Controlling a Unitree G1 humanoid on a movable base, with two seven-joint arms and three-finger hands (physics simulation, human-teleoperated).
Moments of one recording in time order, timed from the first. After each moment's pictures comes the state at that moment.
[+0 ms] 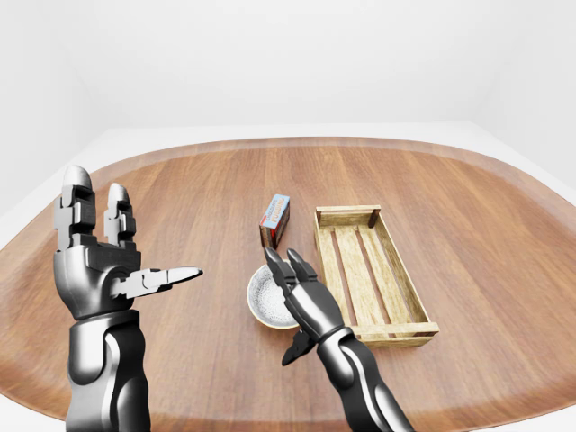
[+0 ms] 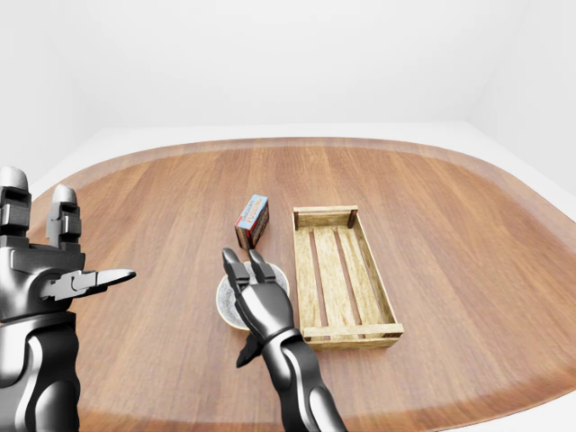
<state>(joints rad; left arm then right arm) 0.02 0.10 0.36 -0.55 -0.39 0.09 -0.04 0.11 0.04 0.50 -0.22 -1.02 0.09 0.14</state>
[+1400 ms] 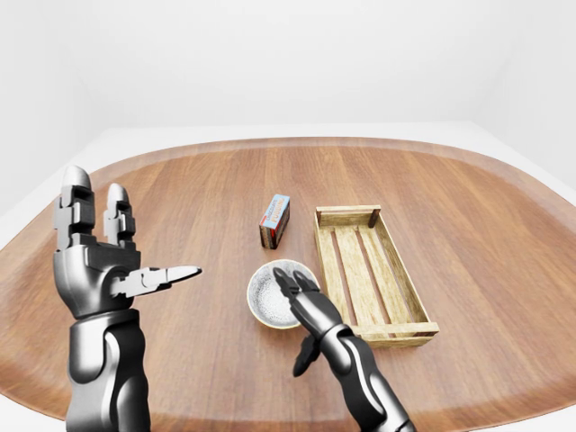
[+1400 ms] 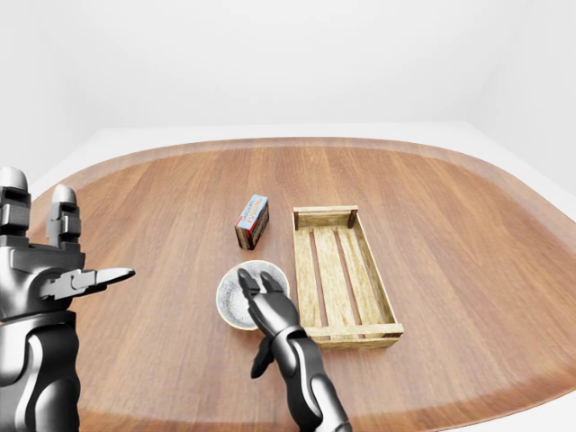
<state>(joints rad) 0.01 0.10 0.36 -0.55 -0.40 0.09 -0.03 0.05 0.05 0.40 0.02 -0.99 0.09 0.25</state>
